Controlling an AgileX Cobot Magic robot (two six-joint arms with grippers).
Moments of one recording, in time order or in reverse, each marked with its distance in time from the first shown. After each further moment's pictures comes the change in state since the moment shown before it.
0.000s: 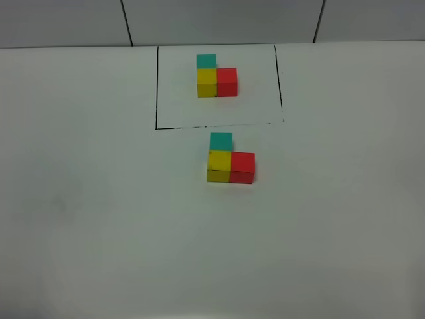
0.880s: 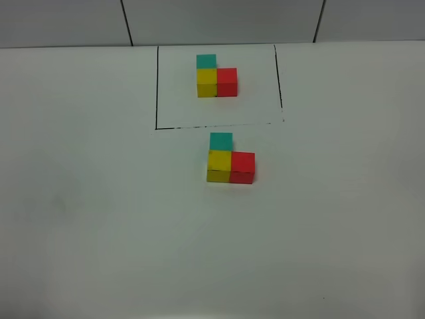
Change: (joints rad) left arm 0.000 0.000 0.000 0.000 0.000 0.000; right arm 0.000 0.000 0.000 0.000 0.000 0.001
